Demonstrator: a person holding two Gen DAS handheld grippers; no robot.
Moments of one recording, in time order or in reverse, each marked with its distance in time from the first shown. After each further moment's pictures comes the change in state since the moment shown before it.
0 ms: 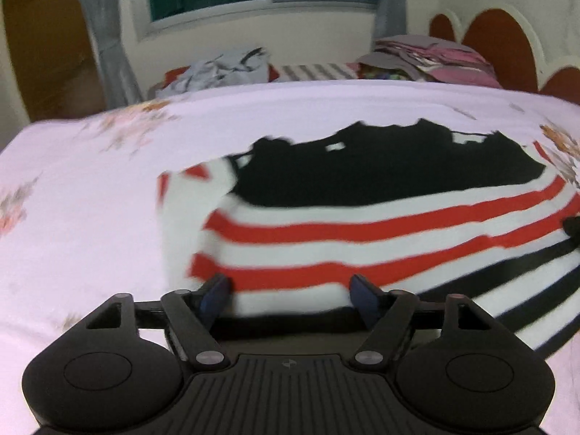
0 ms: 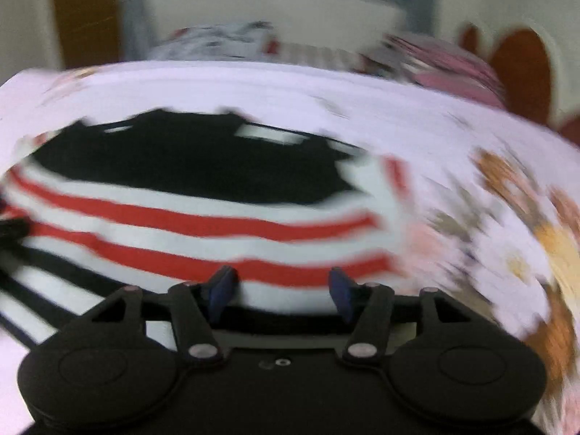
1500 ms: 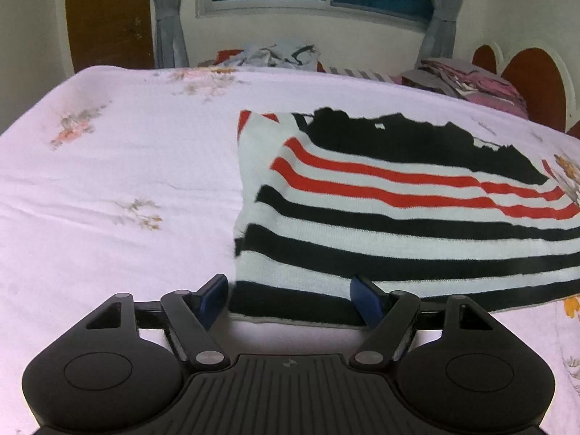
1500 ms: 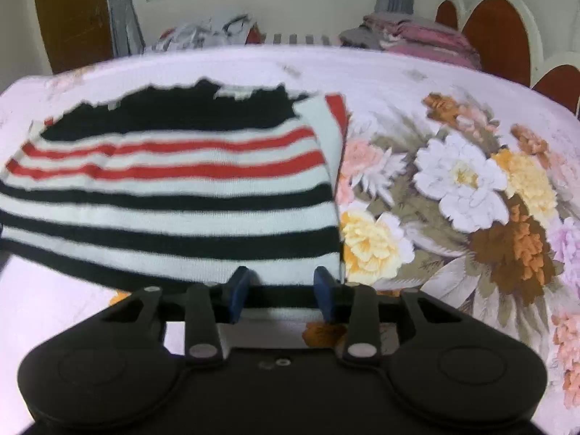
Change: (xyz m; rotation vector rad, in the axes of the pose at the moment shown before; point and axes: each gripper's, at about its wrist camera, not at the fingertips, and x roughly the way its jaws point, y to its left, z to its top) left arm -0.048 0.026 -0.069 -0.182 -0.010 0.059; right arm -0.047 -0.023 -0.063 0.042 -0.032 0.053
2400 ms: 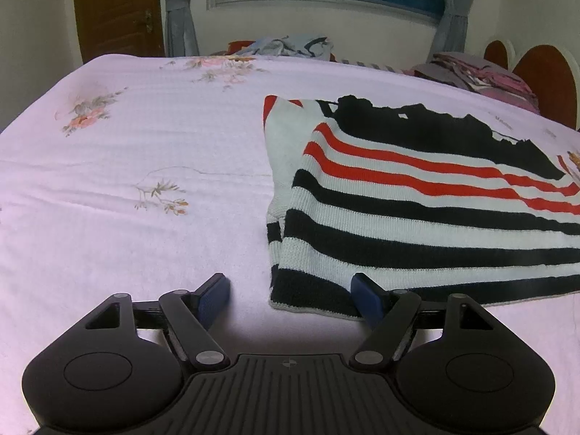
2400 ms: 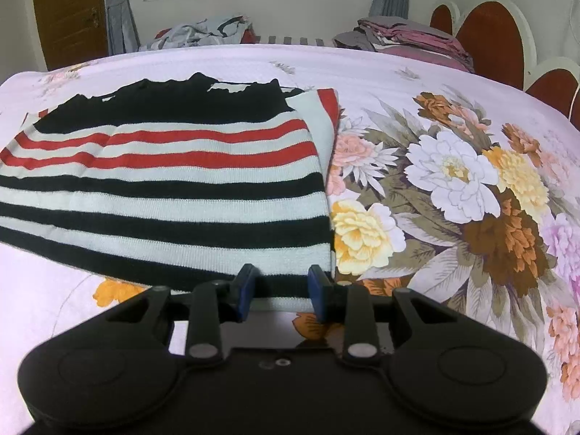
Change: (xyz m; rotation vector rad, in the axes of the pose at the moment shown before) left arm 0.010 0.017 -0.006 -0.010 0.042 0.030; right arm 0.007 0.001 -0.009 -0.041 0.018 -0.033
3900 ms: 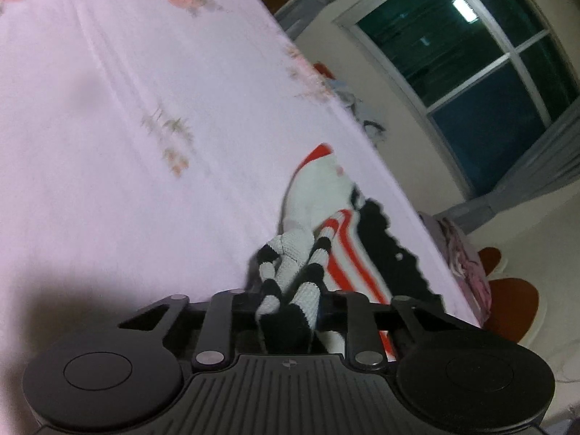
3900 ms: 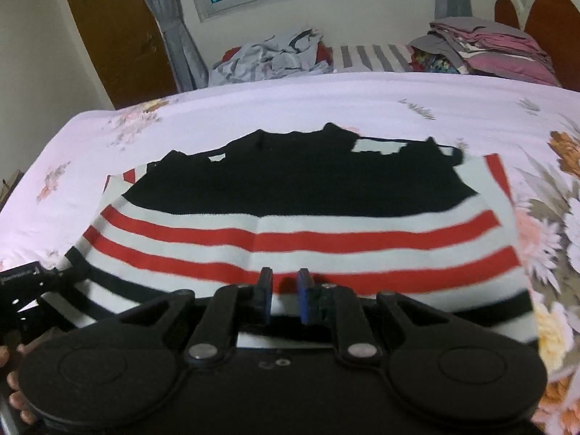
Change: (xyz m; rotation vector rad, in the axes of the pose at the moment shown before) left arm 0.042 0.033 -0.001 -0.796 -0.127 -0.250; right arm 0.036 0.103 0.087 0.055 -0.025 0.279
